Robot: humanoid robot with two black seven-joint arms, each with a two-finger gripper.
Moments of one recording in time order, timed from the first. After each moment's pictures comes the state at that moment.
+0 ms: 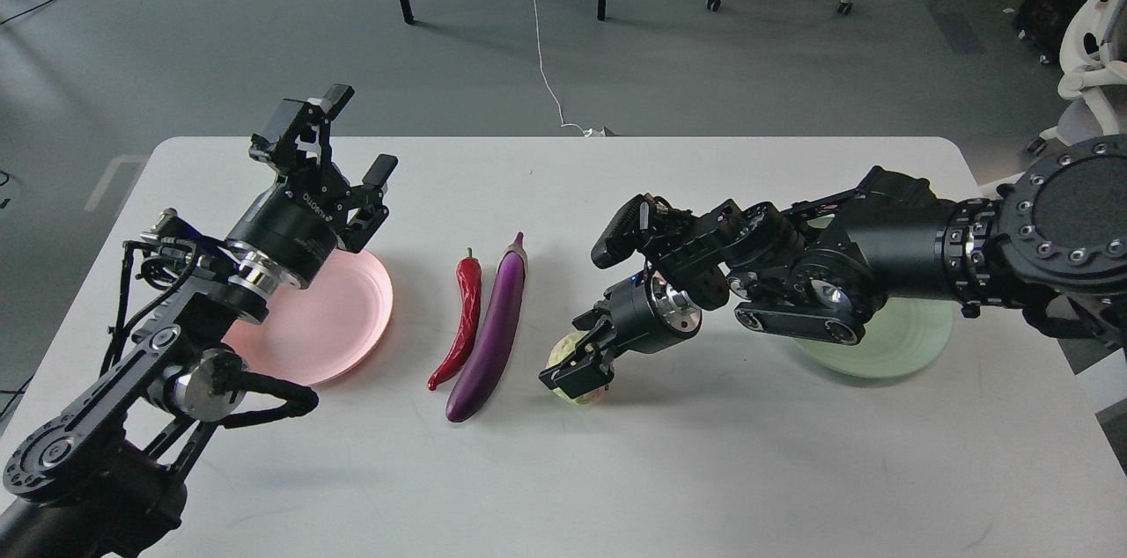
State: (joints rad) left arm -0.22 0.31 -1.16 -1.42 0.69 -0.13 -0.22; right arm 1.43 -0.01 -0.74 0.95 -1.16 0.12 0.49
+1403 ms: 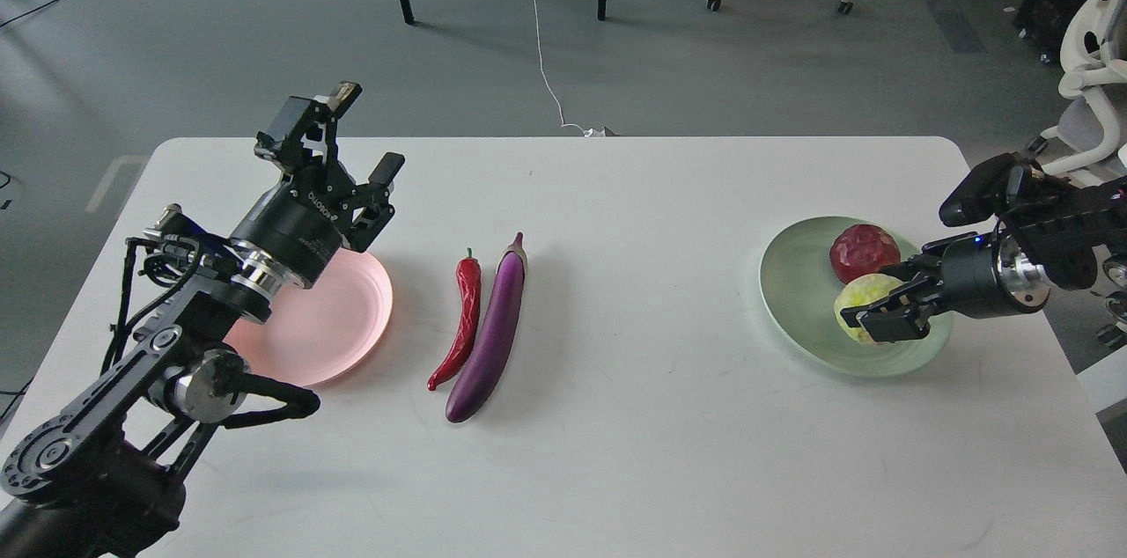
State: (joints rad) left arm -0.22 0.33 -1.14 -1.45 0.70 -0.13 -0.22; right arm 1.41 -0.79 -0.69 1.15 -1.53 0.09 0.49
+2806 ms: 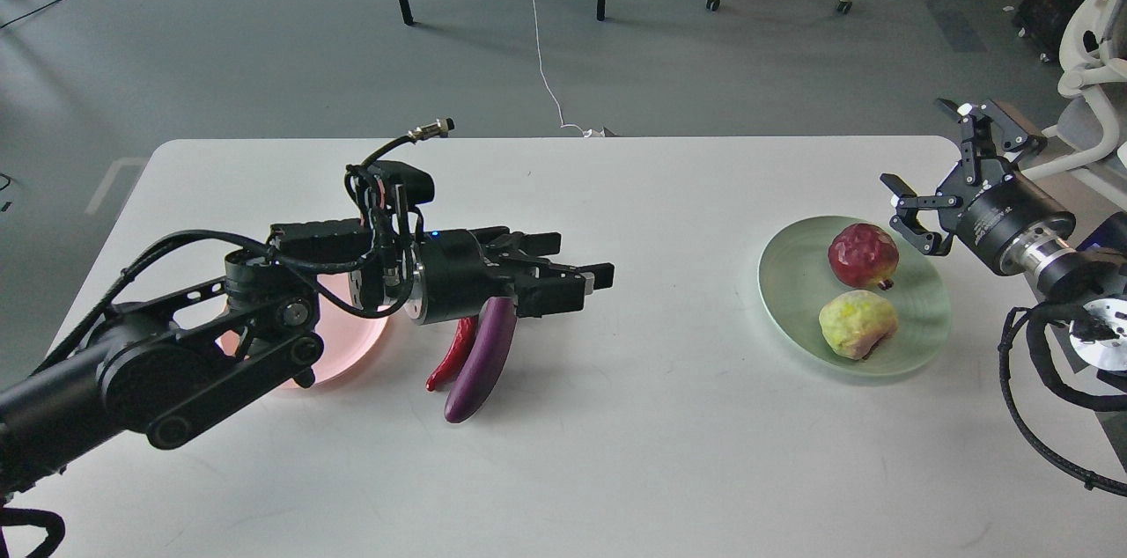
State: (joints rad) left arm -0.80 0.42 -0.48 -1.40 1.74 -0.40 -0.16; right arm 0.84 -0.86 0.04 1.19 0.34 0.20 0.49
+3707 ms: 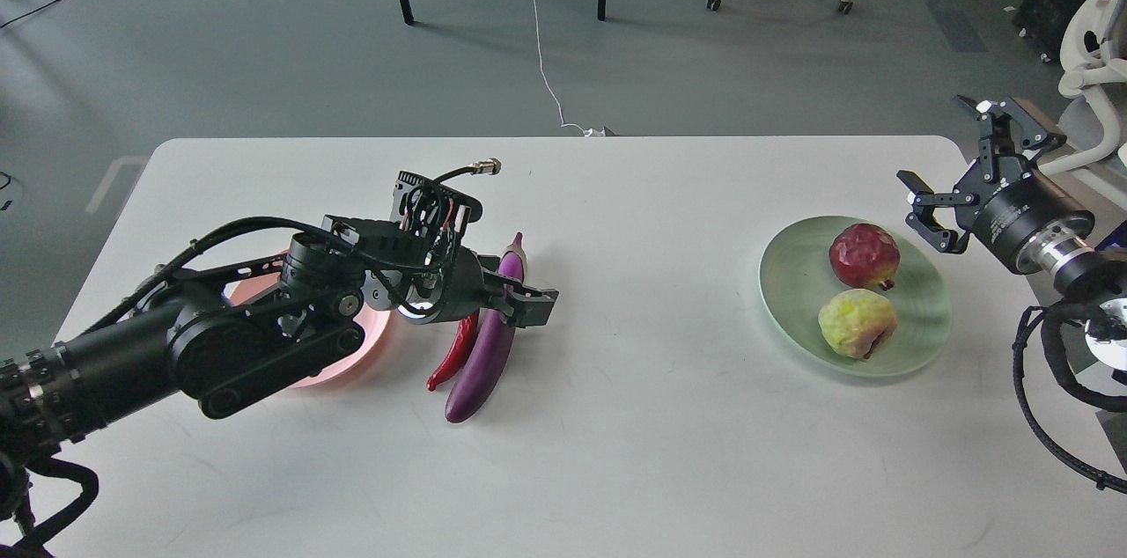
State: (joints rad) left arm -0.82 0.35 -0.37 -1.27 1.74 -0.49 0.11; right arm 0.83 -0.88 0.06 1.18 0.34 0.20 0.49
